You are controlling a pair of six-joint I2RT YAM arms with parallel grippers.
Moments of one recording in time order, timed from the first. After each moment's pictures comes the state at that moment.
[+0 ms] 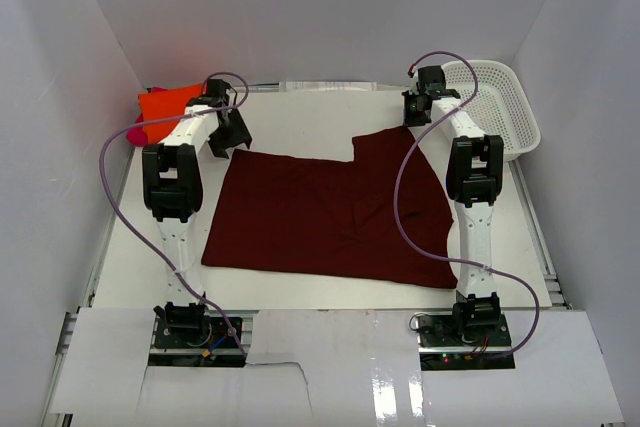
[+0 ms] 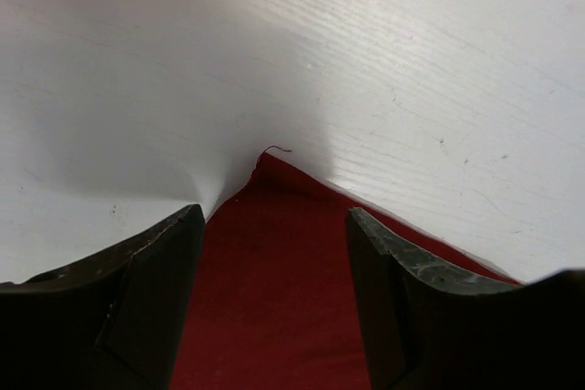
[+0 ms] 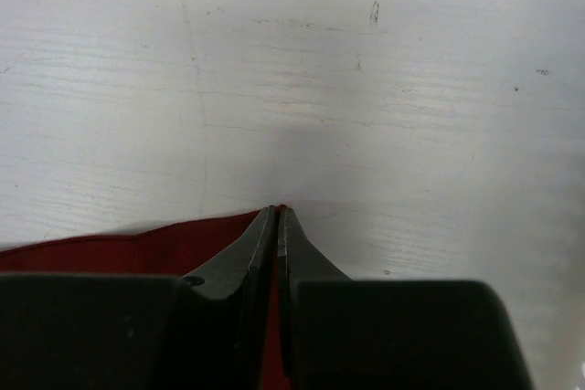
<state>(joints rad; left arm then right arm) -0.07 2.25 1.86 -0.75 -0.05 -0.48 0.12 2.50 2.17 -0.54 -0.12 0.04</state>
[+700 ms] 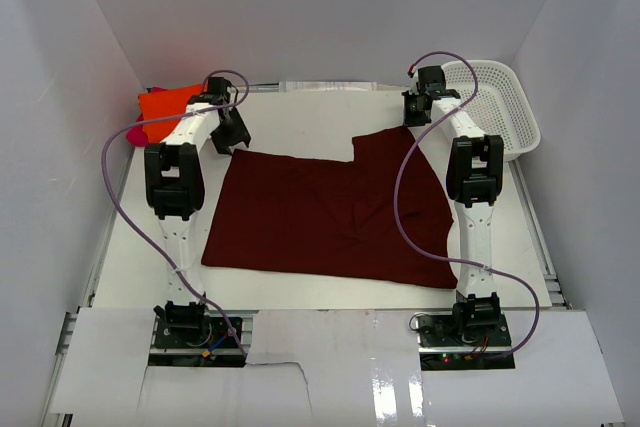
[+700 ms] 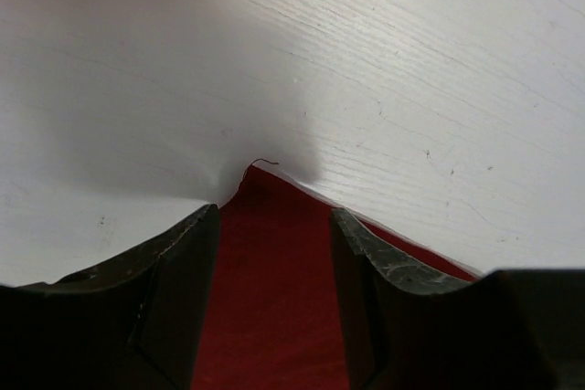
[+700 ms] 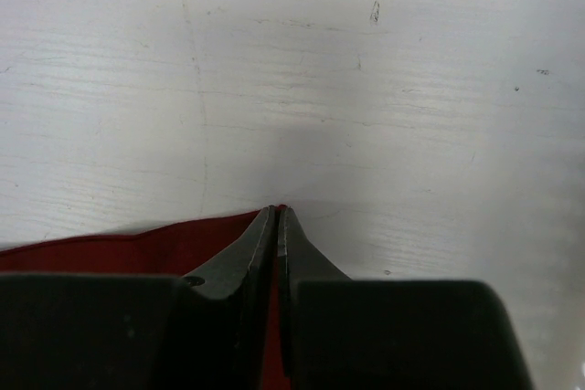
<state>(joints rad) -0.07 2.28 1.92 -0.77 -0.04 -0.49 0.12 2.50 2.16 -0.54 -0.12 0.04</state>
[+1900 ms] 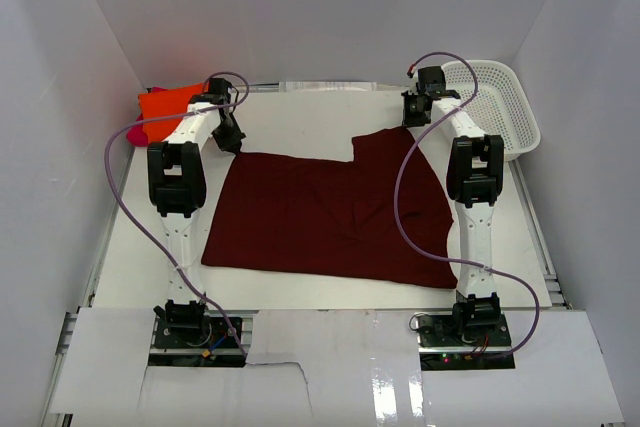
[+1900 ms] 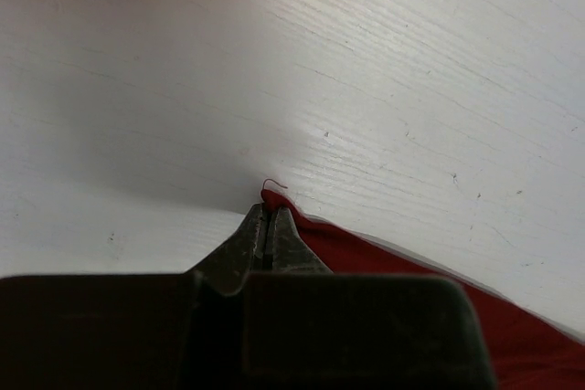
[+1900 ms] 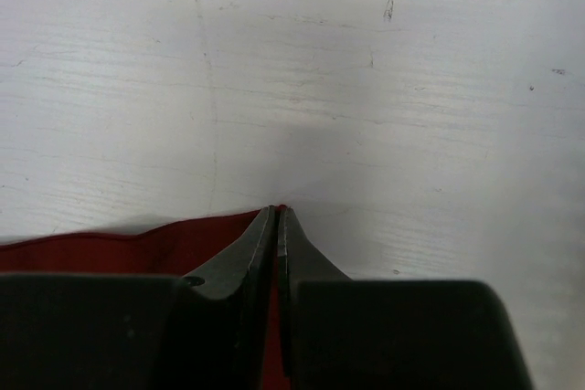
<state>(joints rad) -0.07 2.34 1.98 -0.82 -0.06 -0.49 0.12 2.49 2.15 -0.53 -0.14 0.04</state>
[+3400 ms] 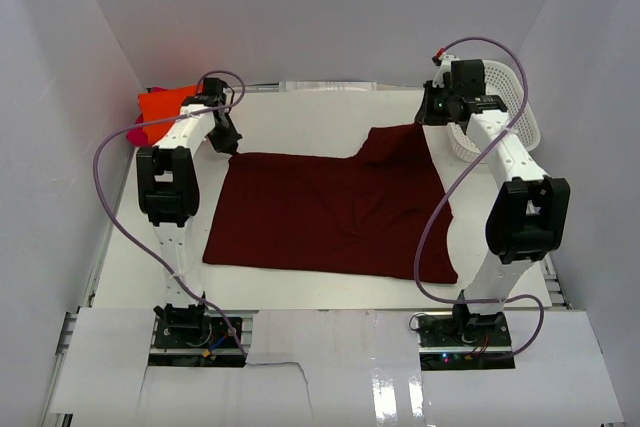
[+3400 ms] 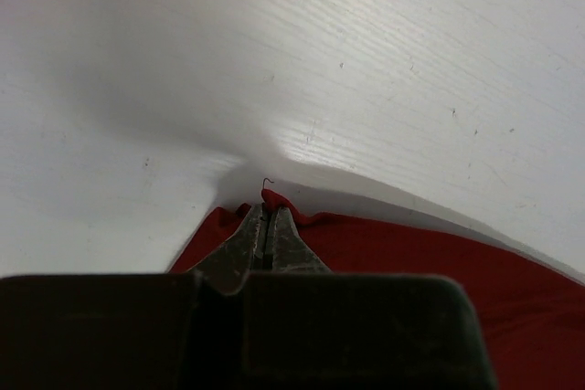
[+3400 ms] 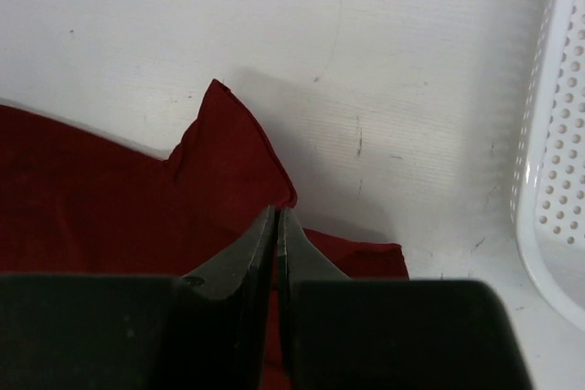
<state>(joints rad) -0.07 2.19 1.84 -0.78 -0.07 -0.50 0.11 1.80 1.59 -0.50 -0.24 0.08</state>
